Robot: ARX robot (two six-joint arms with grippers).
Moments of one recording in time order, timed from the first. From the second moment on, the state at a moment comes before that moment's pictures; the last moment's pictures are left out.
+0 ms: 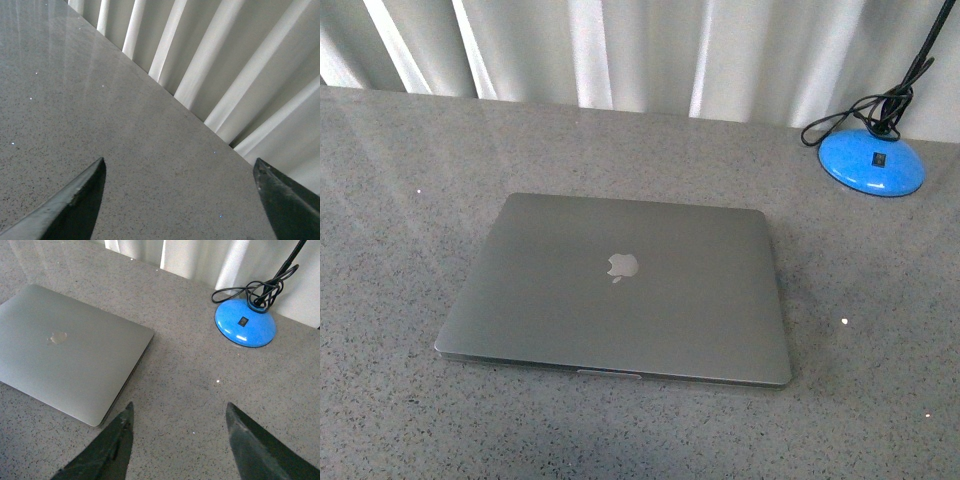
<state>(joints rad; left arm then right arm) 0.30 0.63 0.21 0.30 -0.26 -0.39 0.01 0.79 0.26 0.06 -0.26 -0.24</state>
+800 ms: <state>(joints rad) 0.16 0.38 0.05 0.32 0.16 -0.01 0.00 0.59 0.03 0.58 0.00 -0.02</state>
